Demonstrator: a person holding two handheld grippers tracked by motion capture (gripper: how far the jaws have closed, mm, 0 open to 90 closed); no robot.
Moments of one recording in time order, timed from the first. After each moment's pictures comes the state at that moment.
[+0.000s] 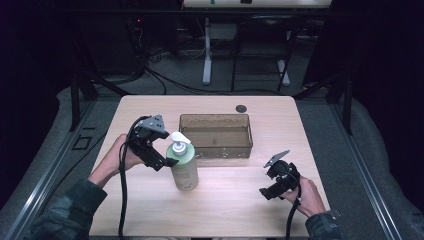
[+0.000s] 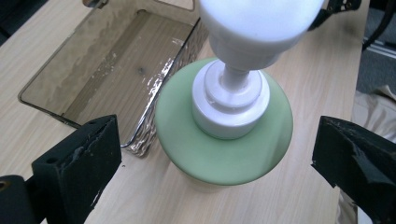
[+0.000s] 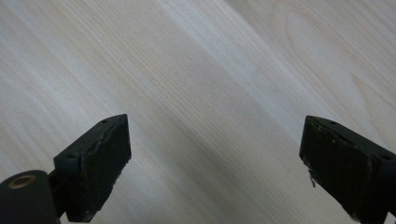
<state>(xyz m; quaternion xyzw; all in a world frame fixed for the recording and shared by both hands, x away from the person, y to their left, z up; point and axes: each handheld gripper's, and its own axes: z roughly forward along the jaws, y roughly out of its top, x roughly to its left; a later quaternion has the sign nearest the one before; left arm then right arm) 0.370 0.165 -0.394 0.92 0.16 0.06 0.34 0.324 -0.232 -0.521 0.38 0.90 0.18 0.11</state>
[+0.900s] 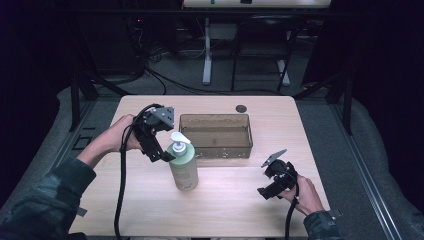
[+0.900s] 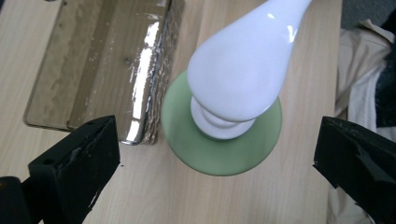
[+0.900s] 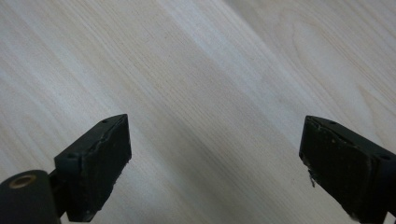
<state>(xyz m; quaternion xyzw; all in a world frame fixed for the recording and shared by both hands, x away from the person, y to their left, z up) 0.388 0.143 -0.357 0.97 0.05 0.04 0.24 0.328 -0.227 -0.521 0.37 0.90 0.18 0.11</state>
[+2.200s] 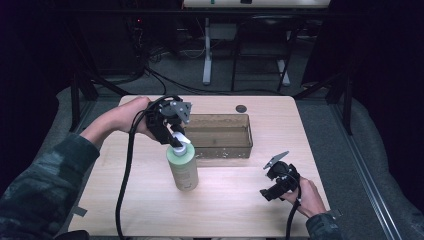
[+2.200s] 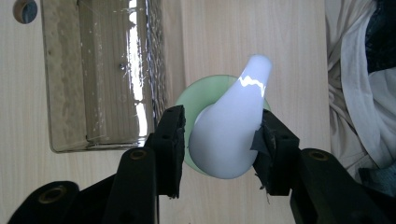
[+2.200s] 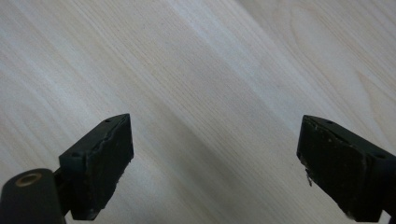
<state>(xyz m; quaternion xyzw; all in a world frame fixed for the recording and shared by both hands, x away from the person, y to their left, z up) 0.394 0.107 -0.324 0.99 -0.05 0.04 0.16 0.322 -0.232 -0.522 0.38 0.90 0.18 0.11</state>
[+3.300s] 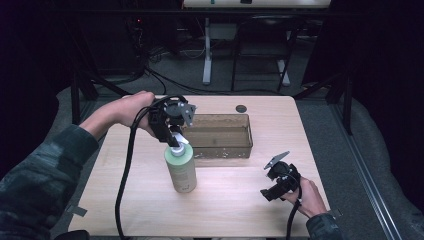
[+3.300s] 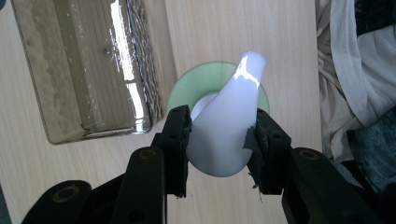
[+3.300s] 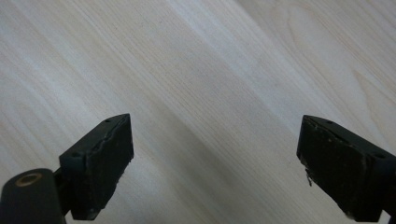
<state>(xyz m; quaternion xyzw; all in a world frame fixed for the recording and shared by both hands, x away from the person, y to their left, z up) 0.394 0.095 -0.313 0.99 -0.08 0.02 0.09 0.321 -0.233 -0.521 0.38 0.90 0.17 0.11</state>
